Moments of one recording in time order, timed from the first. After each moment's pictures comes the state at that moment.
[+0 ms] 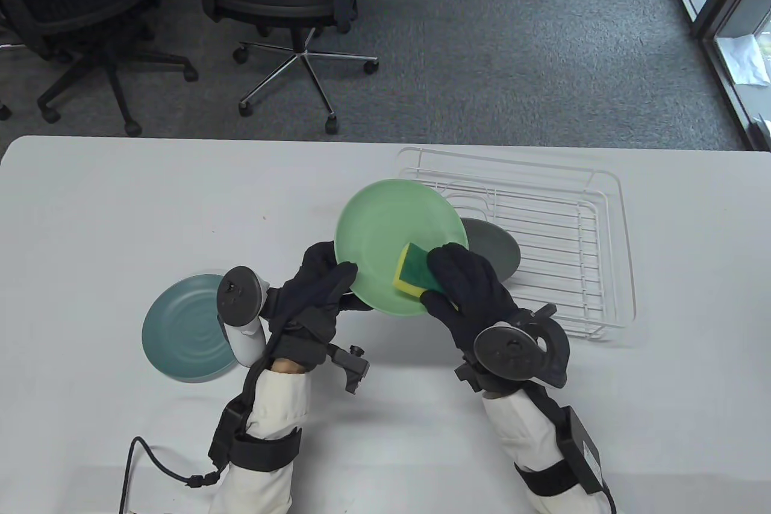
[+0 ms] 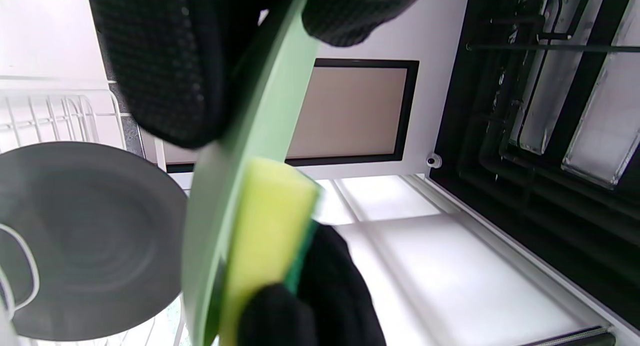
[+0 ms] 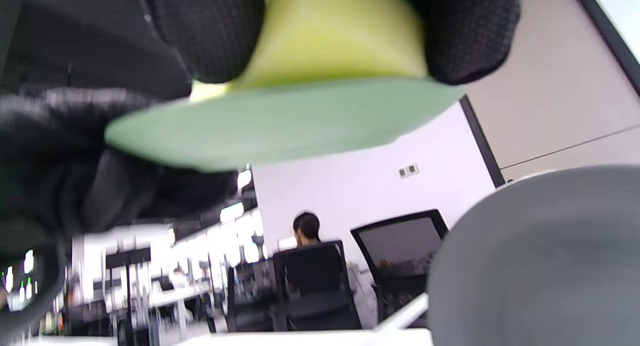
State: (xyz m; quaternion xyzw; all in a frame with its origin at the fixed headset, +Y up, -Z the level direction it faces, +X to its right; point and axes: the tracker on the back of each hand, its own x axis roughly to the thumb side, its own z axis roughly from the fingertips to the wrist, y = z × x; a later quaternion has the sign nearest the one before) left_hand -0.147 -0.642 -0.286 0.01 -0.14 0.70 0.70; right_hand 0.112 -0.620 -0.244 0.24 -0.23 0.93 0.17
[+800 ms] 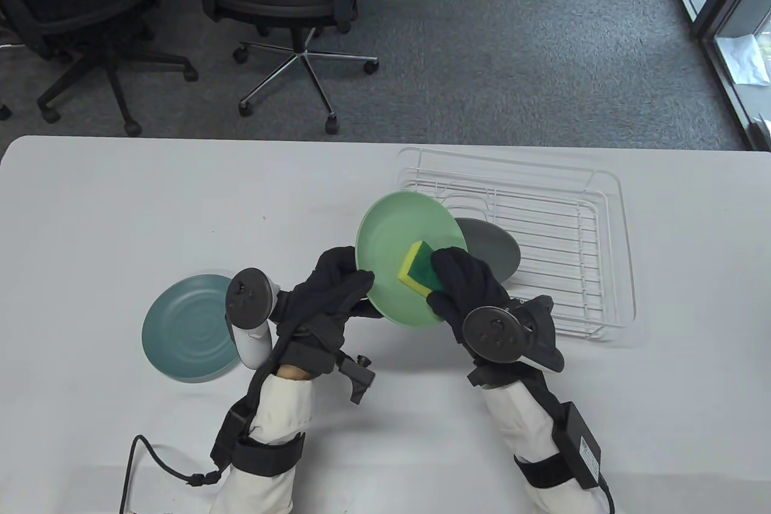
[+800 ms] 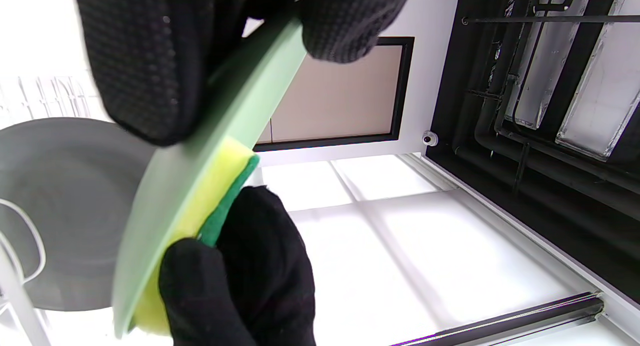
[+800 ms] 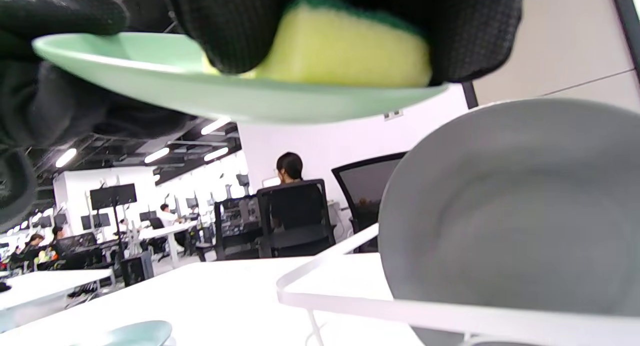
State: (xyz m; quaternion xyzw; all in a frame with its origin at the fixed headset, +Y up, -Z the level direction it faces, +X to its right) left_hand -0.138 -0.638 -0.280 -0.01 -0.16 0.69 0.70; right_hand 0.121 -0.630 -0.261 0.23 -0.14 0.95 0.16
